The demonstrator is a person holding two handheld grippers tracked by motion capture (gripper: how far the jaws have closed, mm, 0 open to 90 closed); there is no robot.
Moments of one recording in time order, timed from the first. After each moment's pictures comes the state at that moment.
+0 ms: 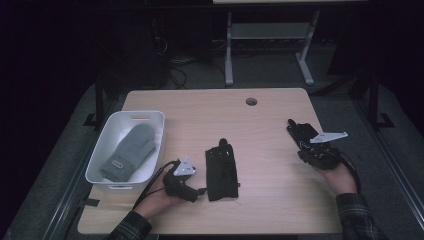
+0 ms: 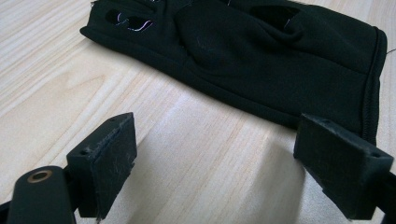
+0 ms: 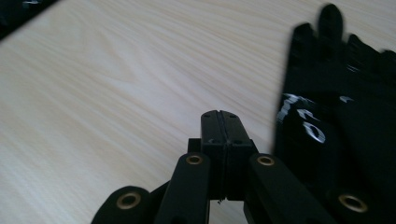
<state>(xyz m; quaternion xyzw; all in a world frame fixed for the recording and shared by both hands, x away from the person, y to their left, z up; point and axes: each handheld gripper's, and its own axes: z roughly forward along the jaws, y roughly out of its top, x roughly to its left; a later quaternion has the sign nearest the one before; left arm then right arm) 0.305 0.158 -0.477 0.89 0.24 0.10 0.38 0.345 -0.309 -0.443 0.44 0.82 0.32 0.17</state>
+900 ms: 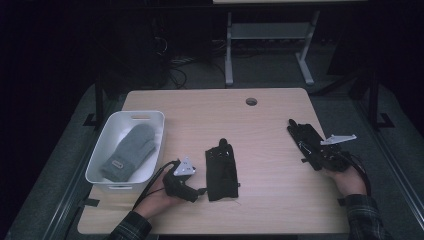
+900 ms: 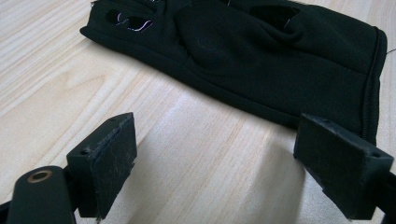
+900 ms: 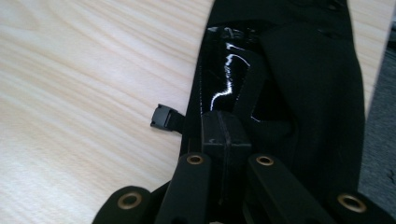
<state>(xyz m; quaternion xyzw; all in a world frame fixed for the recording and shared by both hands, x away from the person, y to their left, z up) 0.305 0.158 -0.477 0.89 0.24 0.10 0.38 0.347 -0.339 -0.462 0.49 0.81 0.27 0.17</state>
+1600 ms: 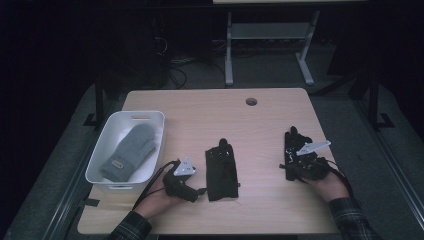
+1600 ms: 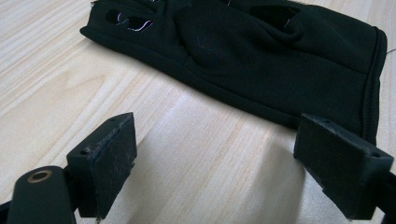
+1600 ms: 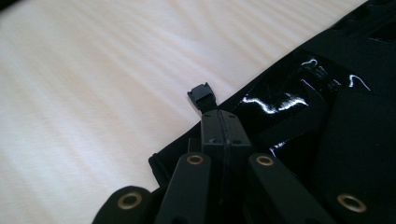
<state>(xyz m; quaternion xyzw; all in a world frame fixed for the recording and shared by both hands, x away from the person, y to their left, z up) 0.305 0.158 -0.477 0.89 0.24 0.10 0.38 0.326 -0.271 -0.459 0.40 0.86 0.29 0.11</state>
